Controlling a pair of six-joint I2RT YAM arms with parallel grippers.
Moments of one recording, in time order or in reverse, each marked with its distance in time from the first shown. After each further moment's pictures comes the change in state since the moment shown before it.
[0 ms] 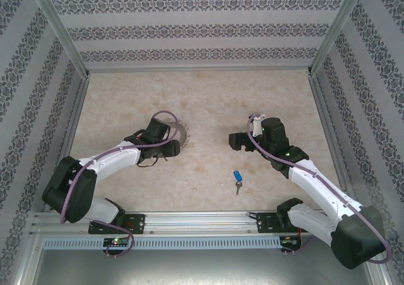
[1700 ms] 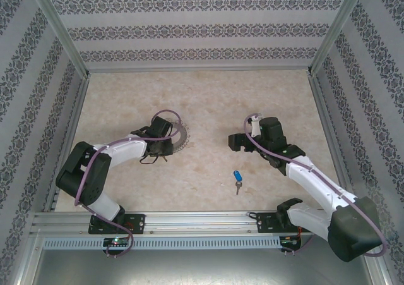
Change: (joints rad) left arm 0.042 0.175 0.052 -0.004 -0.055 0.019; right arm -0.020 0.064 -0.005 0.014 -0.026 -0.011
